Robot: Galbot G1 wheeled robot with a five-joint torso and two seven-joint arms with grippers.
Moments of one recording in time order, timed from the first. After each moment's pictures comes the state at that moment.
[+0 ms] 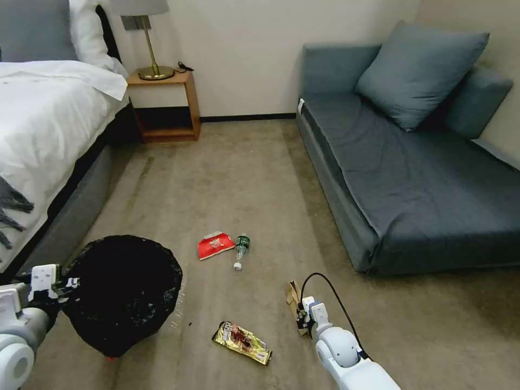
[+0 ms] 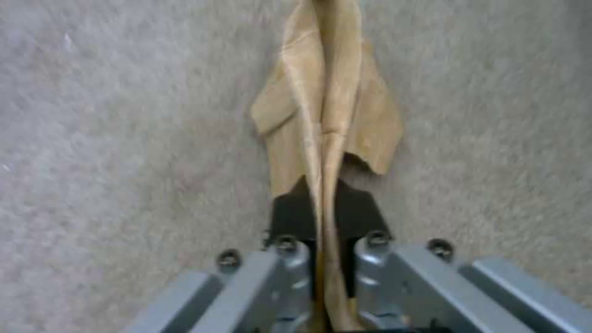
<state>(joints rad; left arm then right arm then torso) 1.72 -1.08 -1.09 -2.16 -0.67 0.66 -0.13 -1.19 1.33 0.11 1.37 0.20 -0.45 0.11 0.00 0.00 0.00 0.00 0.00</state>
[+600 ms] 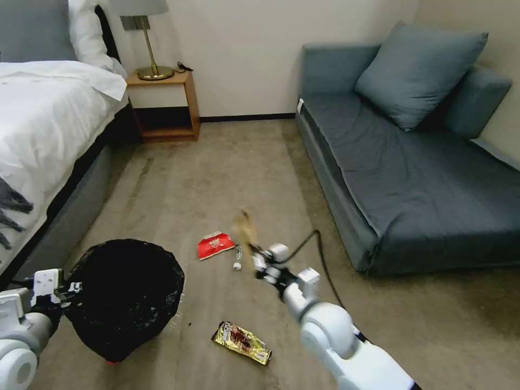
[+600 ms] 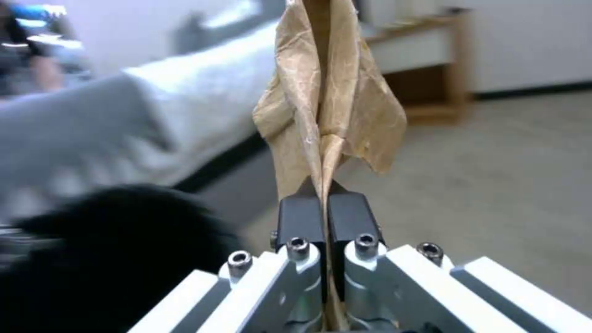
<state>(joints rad) 1.74 -1.11 -1.08 -2.17 -0.65 0.66 -0.13 -1.03 1.29 -0.24 1.89 0.45 -0.12 0.05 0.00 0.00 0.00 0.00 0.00</state>
